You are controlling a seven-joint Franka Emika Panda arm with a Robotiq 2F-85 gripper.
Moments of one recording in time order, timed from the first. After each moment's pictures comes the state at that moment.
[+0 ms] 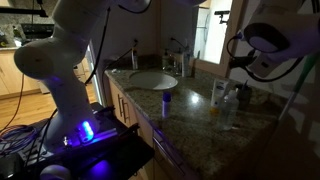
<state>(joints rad) -0.71 0.67 -0.32 -1.38 1.20 1.62 0.91</state>
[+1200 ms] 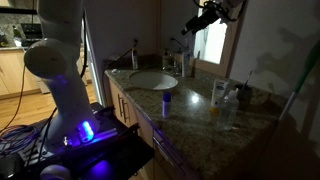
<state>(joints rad) -0.43 0.33 -0.29 -1.46 0.74 1.16 0.85</state>
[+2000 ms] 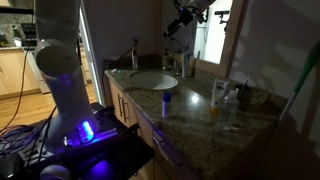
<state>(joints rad) -0.19 0.27 -0.20 -1.53 0.55 1.19 0.76</state>
